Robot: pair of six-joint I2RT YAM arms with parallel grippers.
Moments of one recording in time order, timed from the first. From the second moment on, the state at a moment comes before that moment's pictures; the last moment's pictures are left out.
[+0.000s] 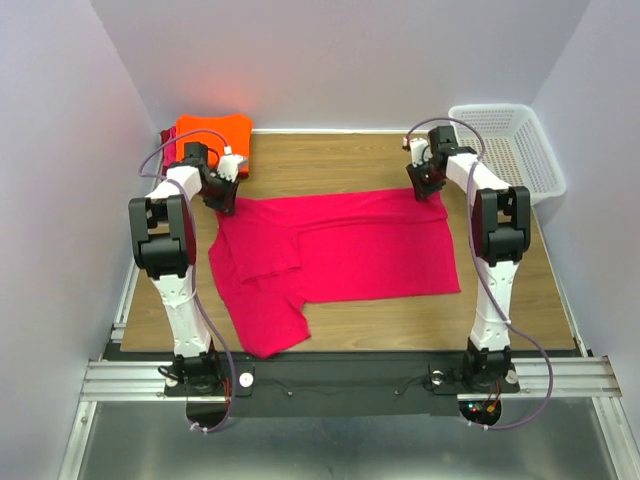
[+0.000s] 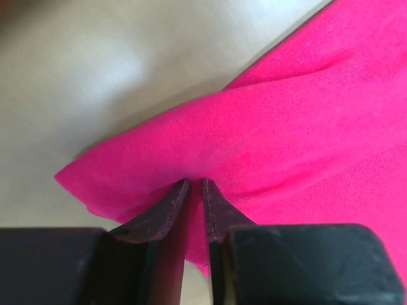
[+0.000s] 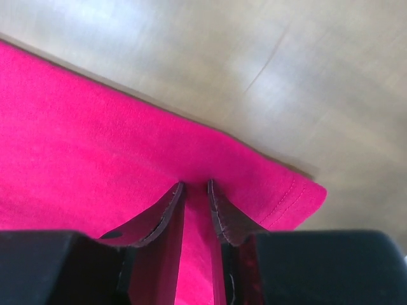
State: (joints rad) left arm 0.07 2.09 1.55 -0.63 0.39 0.52; right arm 0.08 2.25 1.81 -0.65 -0.15 -0.39
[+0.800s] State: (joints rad) left arm 0.09 1.50 1.28 -0.90 0.58 0.92; right arm 0.07 1.58 1.41 -0.75 -0.39 -0.64
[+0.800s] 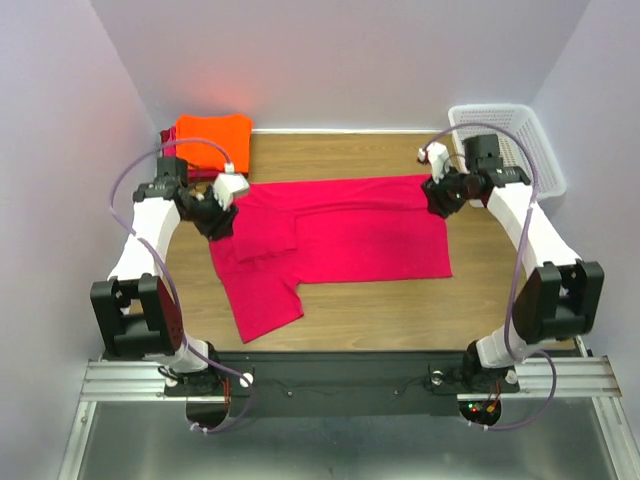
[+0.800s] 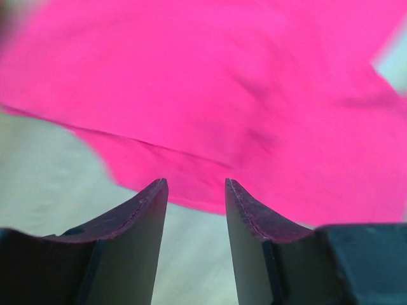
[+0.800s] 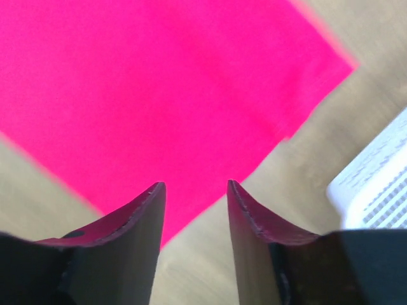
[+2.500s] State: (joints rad) left arm 0.03 1.26 0.76 -0.88 0.44 1.10; right arm 0.09 1.46 0.77 -0.57 -0.16 -0.93
